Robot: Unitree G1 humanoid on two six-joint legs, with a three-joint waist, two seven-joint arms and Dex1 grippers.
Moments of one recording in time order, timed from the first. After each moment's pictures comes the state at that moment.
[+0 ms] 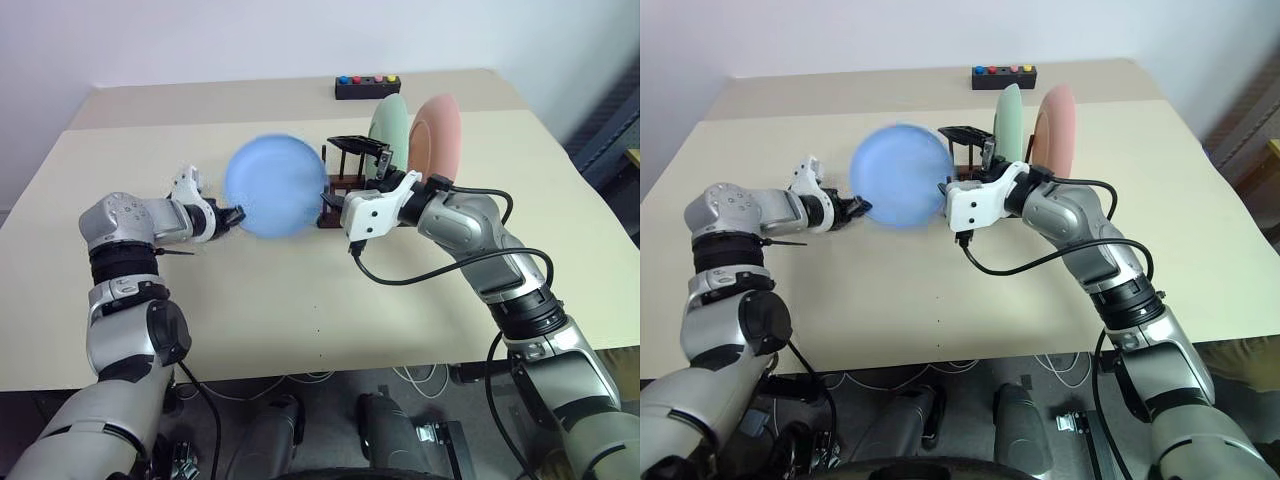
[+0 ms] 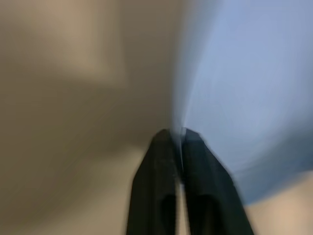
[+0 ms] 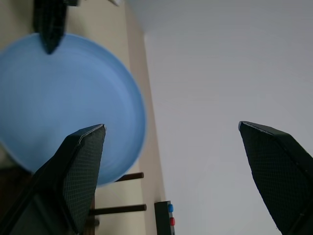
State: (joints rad) left arm -1.01 0.39 0.51 0.64 -0.47 1.31 -0.16; right arm -0.72 -0.53 0.30 0.00 -0.46 -0.27 0.55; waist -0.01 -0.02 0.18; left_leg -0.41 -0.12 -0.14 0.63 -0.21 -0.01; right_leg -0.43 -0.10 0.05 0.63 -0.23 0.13
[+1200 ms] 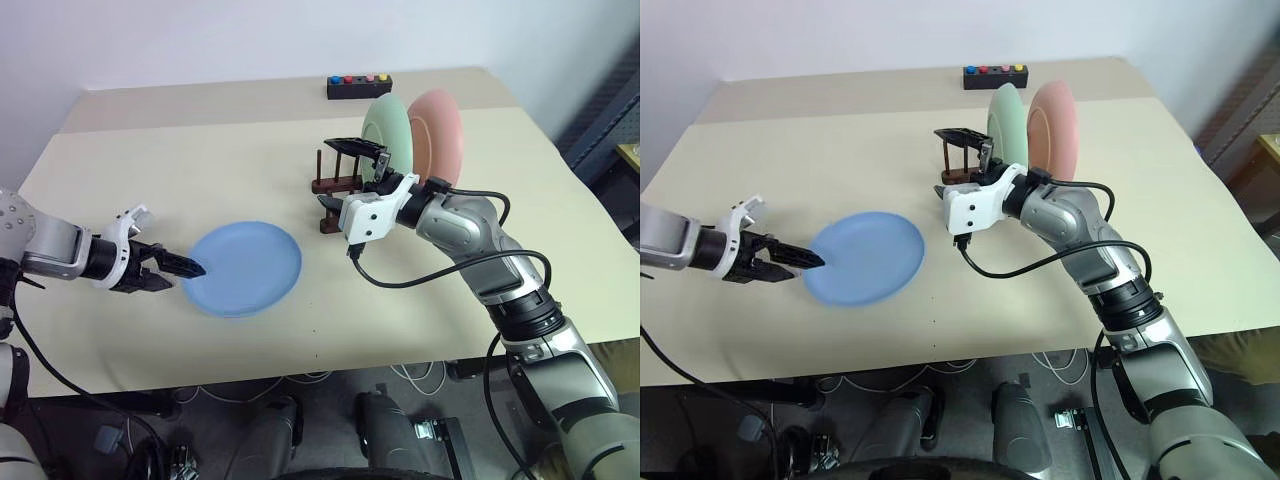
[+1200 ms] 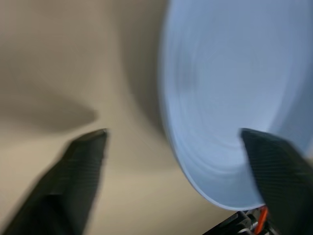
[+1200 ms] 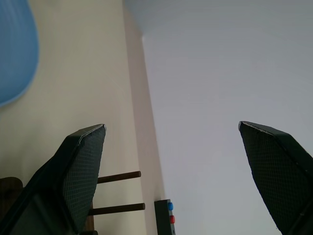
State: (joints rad) left arm -0.84 1.09 -0.19 0.50 -1.20 1.61 -0.36; right arm -0.72 -0.52 0.30 0.00 -0.45 -0.29 0.55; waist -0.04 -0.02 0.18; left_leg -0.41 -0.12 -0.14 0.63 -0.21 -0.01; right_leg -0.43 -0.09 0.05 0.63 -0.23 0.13
